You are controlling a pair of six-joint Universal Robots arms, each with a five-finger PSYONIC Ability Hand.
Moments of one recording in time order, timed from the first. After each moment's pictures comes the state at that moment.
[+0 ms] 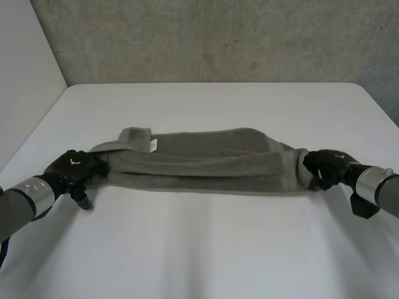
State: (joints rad) left arm 4.79 -2.05 -1.75 3.29 -1.02 3.79; right arm 1.56 -0.97 1.50 0.03 1.07 2.96; left_hand 0.65 0.63 0.63 0.64 0.45; right_hand 1.32 1.31 1.33 1.34 1.16
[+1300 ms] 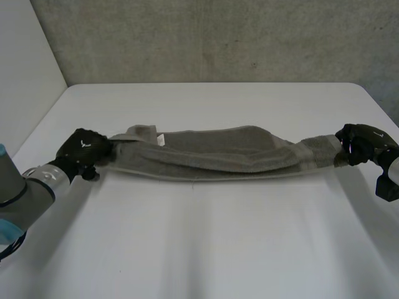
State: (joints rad) left arm 4.71 -2.16 -1.66 3.58 -1.03 3.80; right arm 1.44 -1.09 1.57 -0.13 1.04 3.15; left_hand 0.96 0.95 0.96 0.96 0.78; right_hand 1.32 1.33 1.33 1.34 1.16
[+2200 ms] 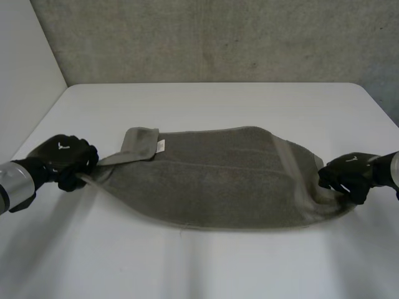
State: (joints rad) left arm 4.82 -1.84 -1.75 3.08 -0.94 3.80; right arm 1.53 -1.07 1.28 0.78 1.09 2.28; left_hand 1.34 1.35 1.38 1.35 1.19; right_hand 1.32 1.33 1.34 1.34 1.16
